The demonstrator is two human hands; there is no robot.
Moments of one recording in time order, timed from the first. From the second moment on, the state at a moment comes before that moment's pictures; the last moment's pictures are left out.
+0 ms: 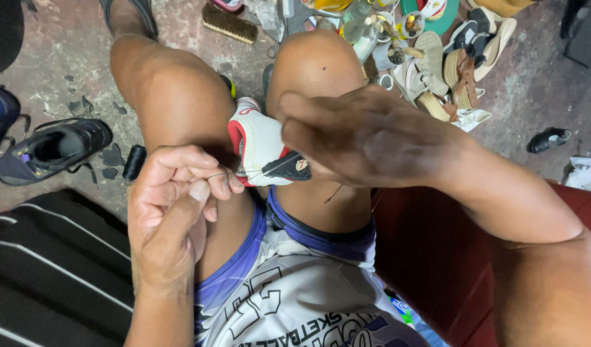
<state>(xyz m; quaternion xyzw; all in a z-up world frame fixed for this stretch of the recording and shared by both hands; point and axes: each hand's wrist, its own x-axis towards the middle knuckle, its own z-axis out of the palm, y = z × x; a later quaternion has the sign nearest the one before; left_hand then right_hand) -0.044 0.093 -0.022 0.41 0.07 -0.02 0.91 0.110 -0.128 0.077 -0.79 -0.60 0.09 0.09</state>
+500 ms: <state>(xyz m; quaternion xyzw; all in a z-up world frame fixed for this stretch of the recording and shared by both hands) -0.040 0.093 -0.021 0.46 0.07 -0.01 0.89 0.118 -0.132 0.072 -0.75 -0.63 0.12 0.18</state>
